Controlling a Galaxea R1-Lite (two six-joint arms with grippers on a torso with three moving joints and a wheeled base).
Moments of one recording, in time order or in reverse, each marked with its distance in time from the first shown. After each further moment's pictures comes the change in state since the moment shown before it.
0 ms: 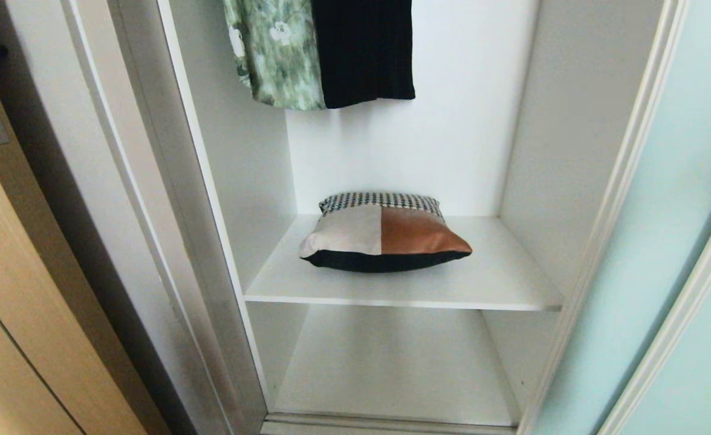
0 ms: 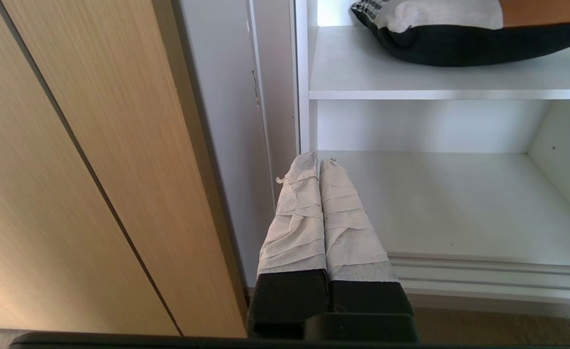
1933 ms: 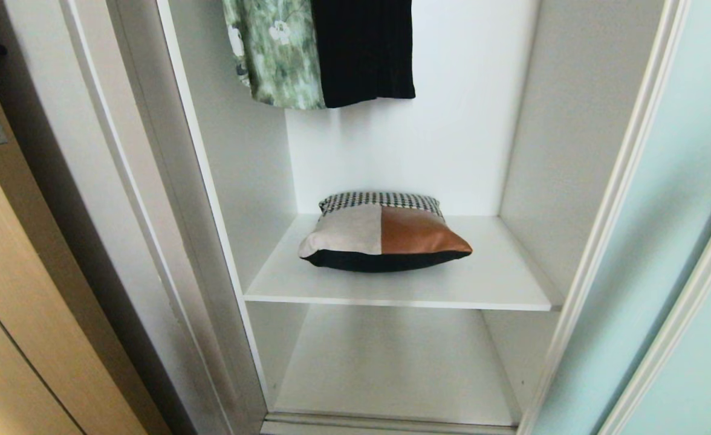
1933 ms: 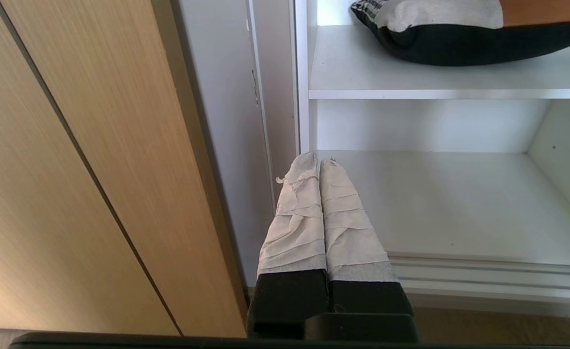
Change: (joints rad) left arm 0.000 0.001 0.000 0.000 0.000 0.000; right arm 0.055 0.425 -0.408 -0.012 -0.096 0.145
